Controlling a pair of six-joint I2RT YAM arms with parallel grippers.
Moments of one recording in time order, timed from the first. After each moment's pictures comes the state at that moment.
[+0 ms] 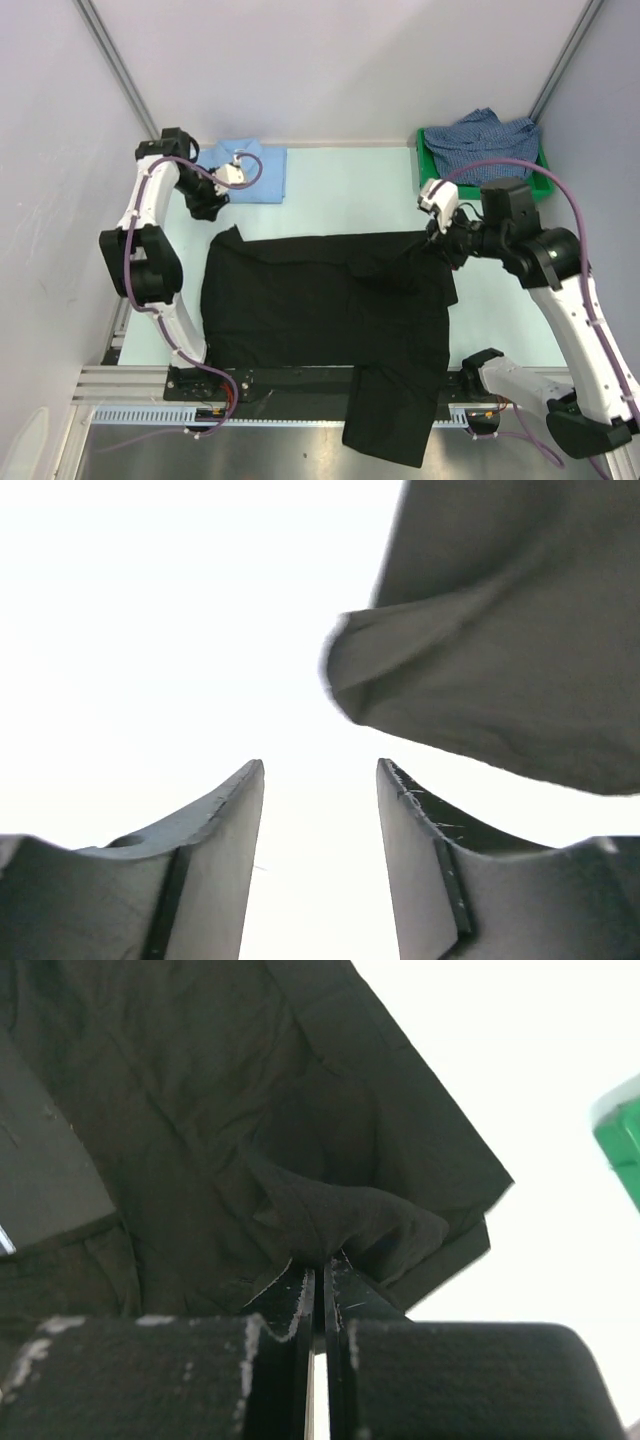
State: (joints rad) left arm 0.09 1.89 1.77 -1.25 0.38 1.36; right arm 0.39 1.00 1.42 -1.12 -0.42 -0.45
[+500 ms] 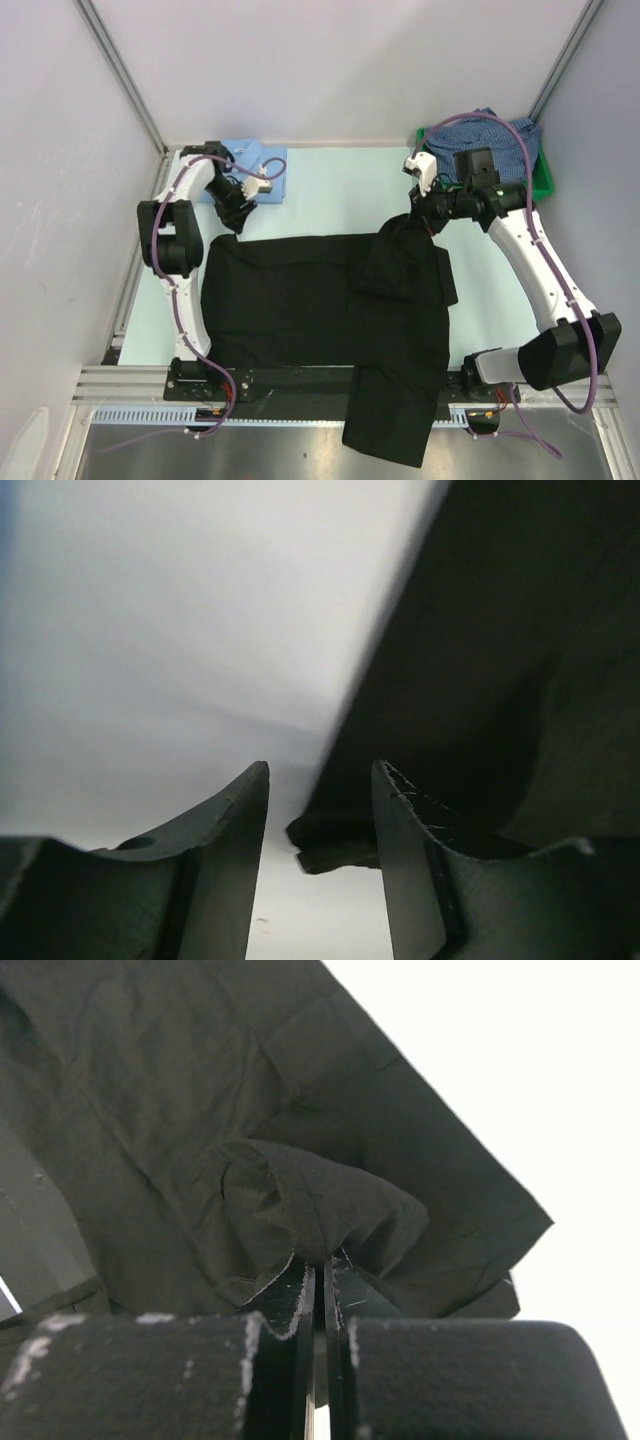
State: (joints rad) left arm 0.00 2.20 1.90 -1.22 0.38 1.10; right arm 0.25 1.35 1.40 -0.91 -0.59 -0.42
